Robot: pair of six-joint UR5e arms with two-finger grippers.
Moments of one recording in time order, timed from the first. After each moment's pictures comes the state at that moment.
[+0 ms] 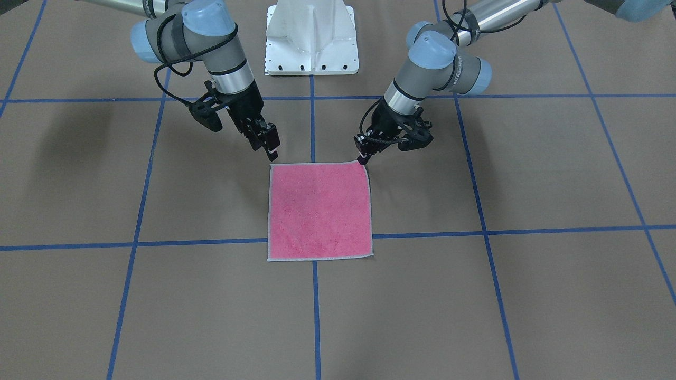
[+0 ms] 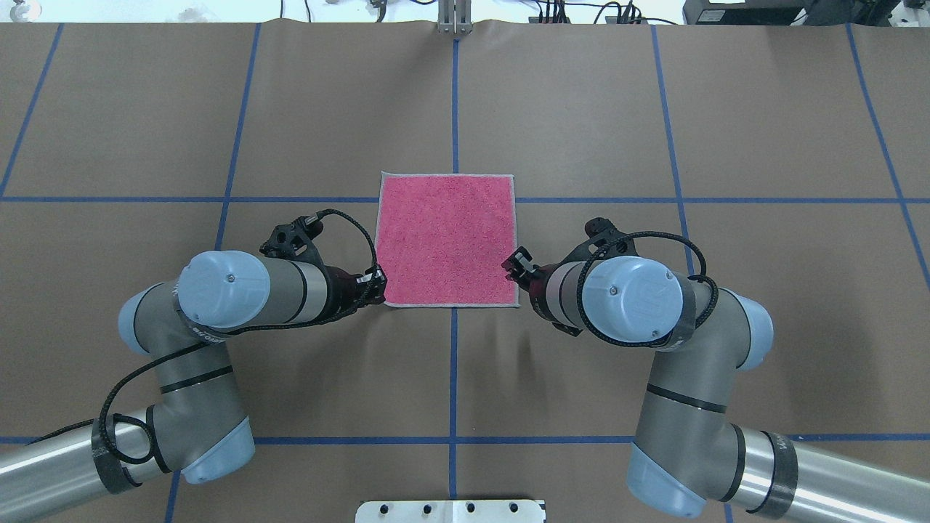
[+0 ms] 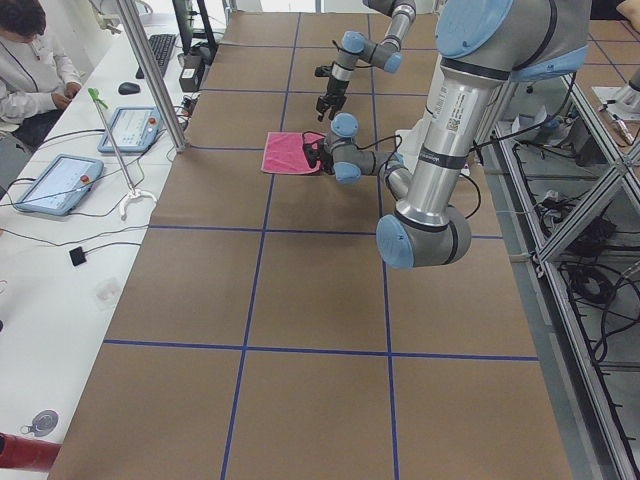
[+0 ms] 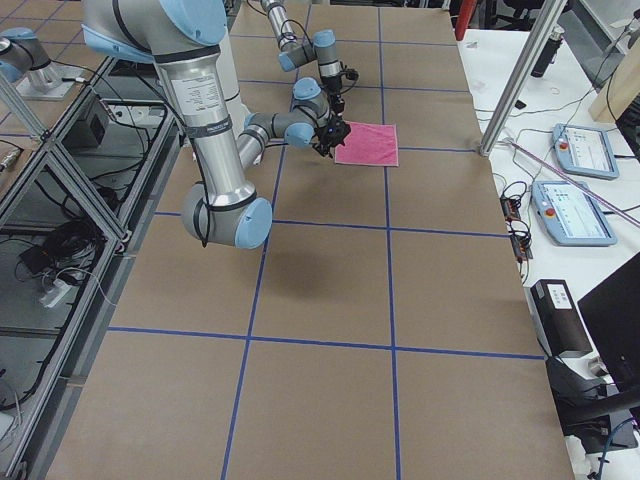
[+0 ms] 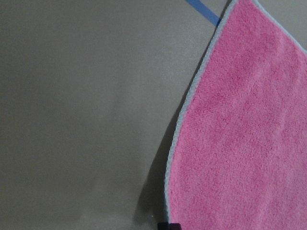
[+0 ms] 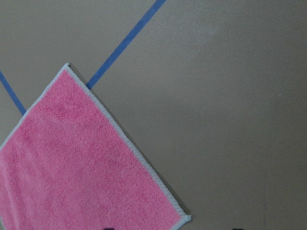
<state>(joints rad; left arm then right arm) -0.45 -2.00 -1.63 -2.28 -1.73 -1.82 0.40 -1.14 1.81 -1.23 1.58 2.13</state>
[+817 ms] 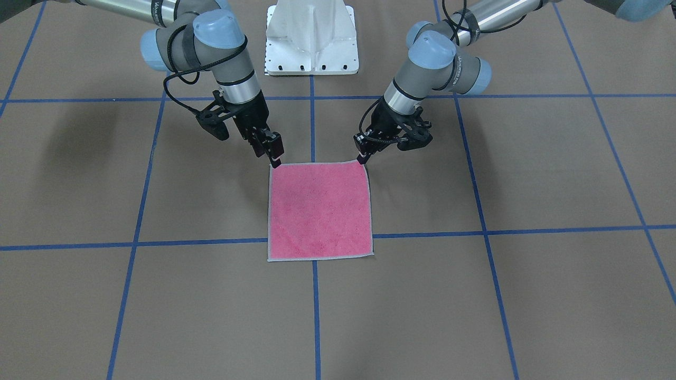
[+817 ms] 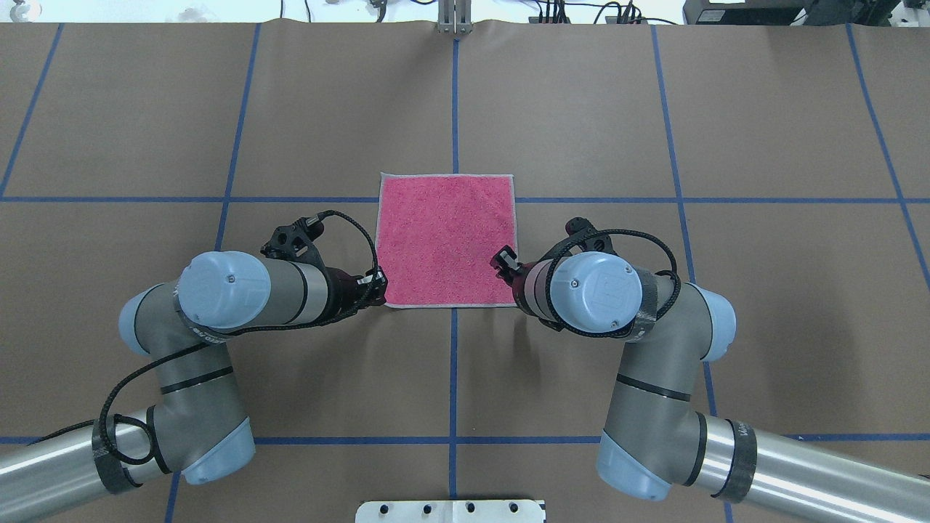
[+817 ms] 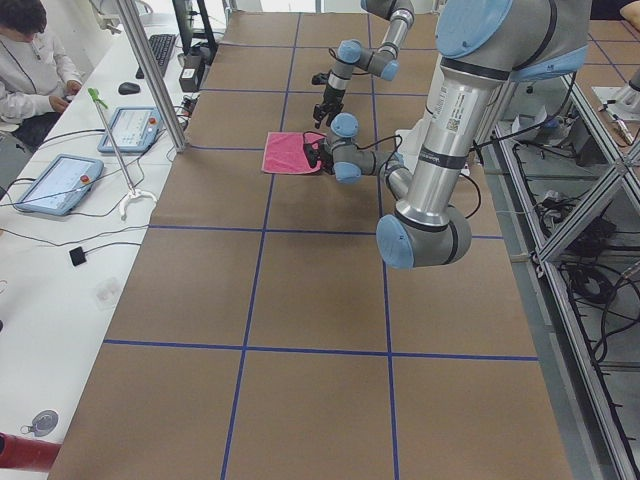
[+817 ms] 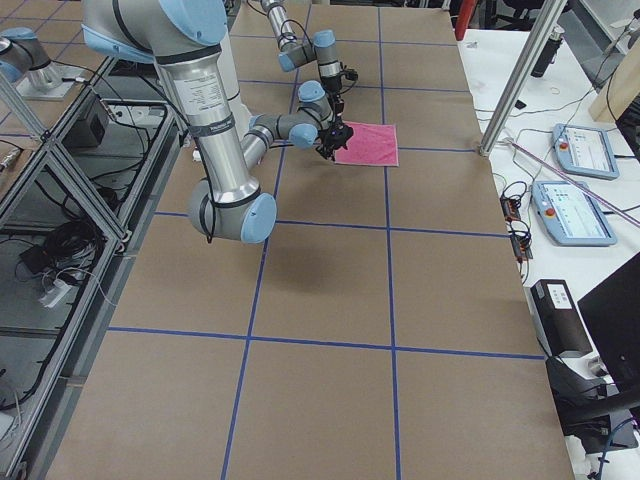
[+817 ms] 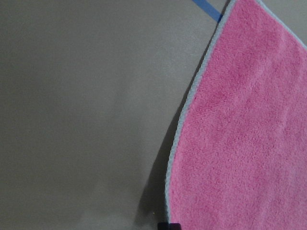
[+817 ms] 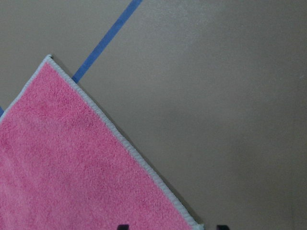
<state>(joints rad) -0.45 -2.00 -1.63 -2.28 -1.73 -1.82 0.40 -1.07 1.70 -1.23 1.58 2.13</state>
